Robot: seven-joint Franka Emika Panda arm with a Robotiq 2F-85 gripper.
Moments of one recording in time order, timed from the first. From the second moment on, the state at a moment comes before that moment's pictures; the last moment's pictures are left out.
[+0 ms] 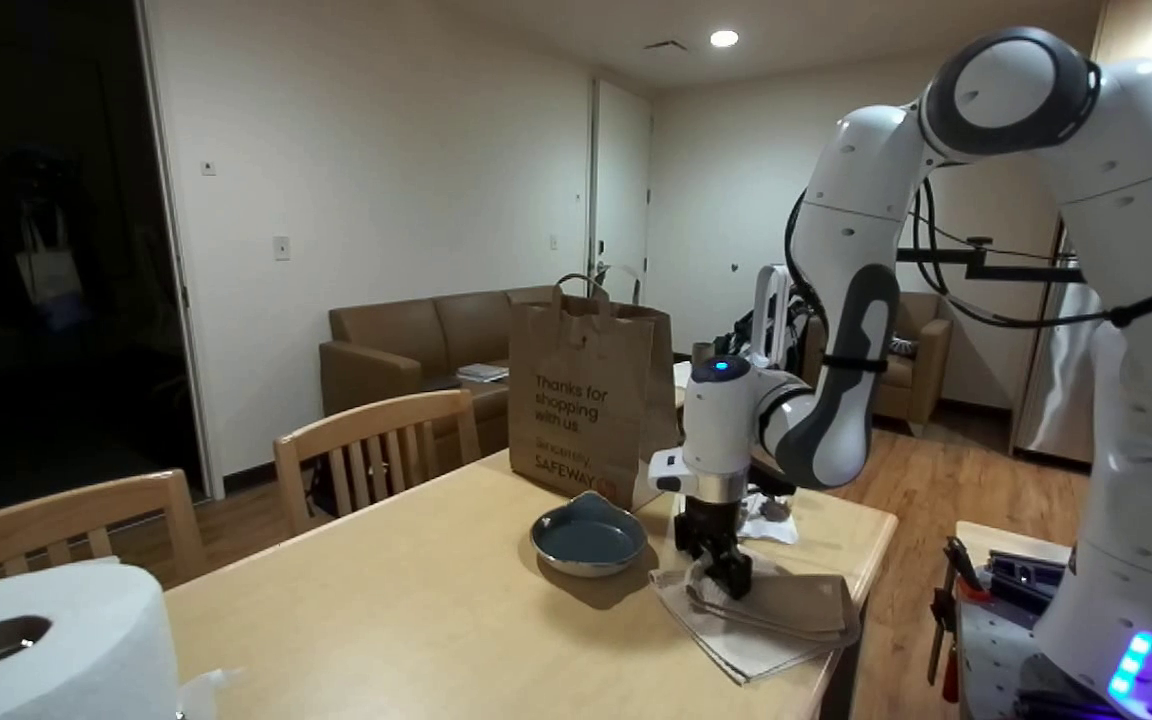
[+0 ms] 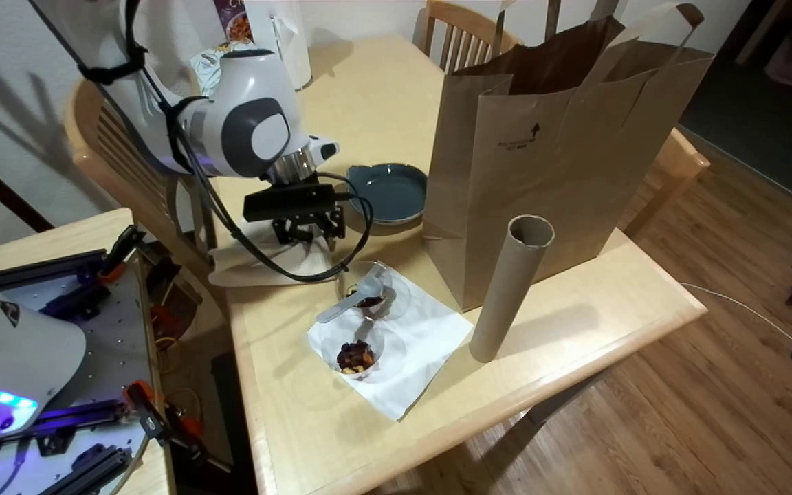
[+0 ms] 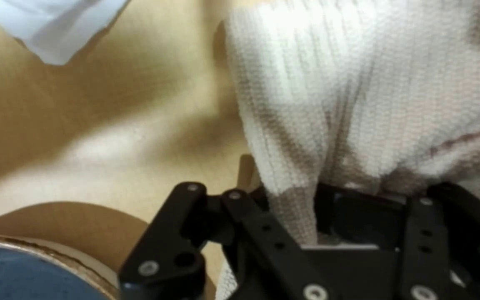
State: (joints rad) arm 0.16 0.44 -0.07 -2.49 -0.68 2.91 -0.36
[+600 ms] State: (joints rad) arm 0.08 0.20 0.18 -2.55 -0.35 2.64 -0.39
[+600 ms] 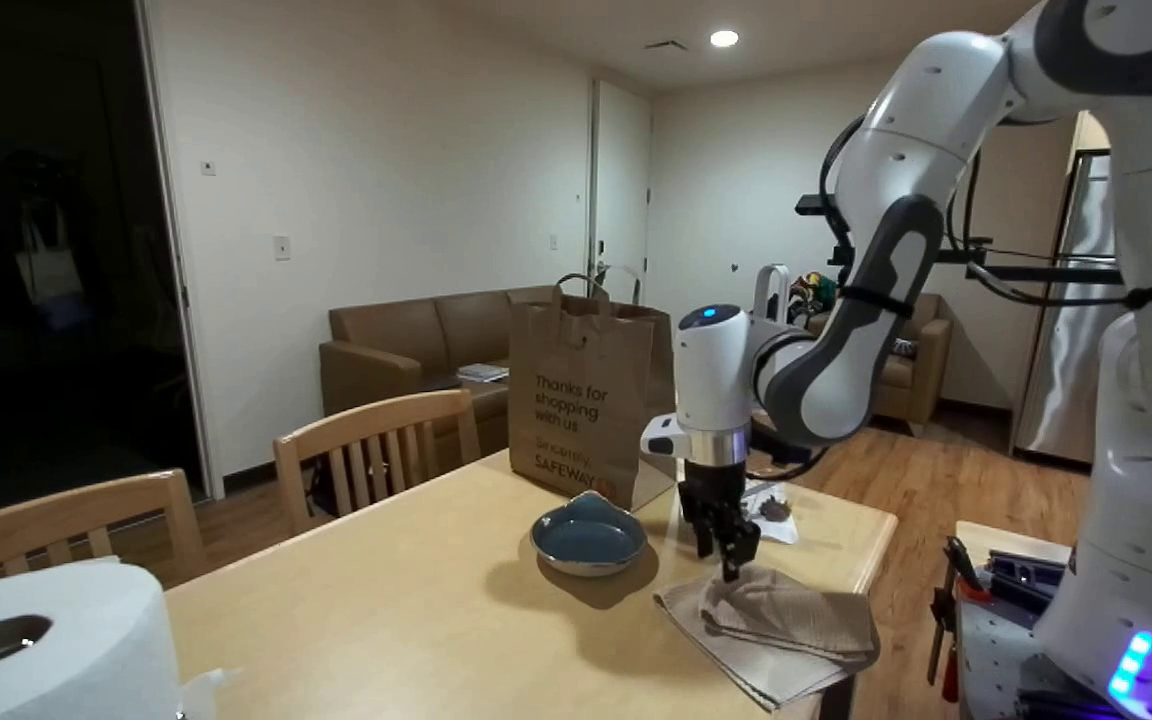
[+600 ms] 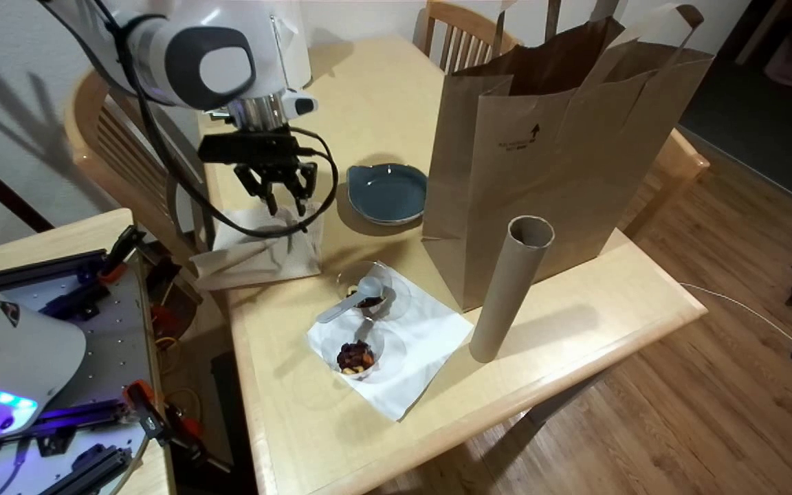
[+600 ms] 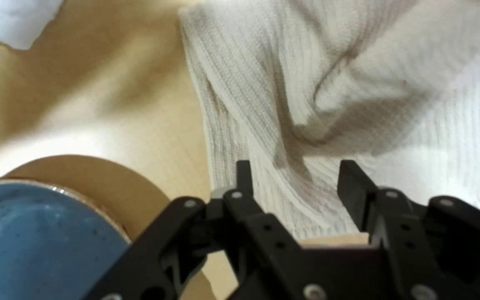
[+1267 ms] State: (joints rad) arm 0.17 -0.16 0.20 -2.59 -0.22 2.43 -0.39
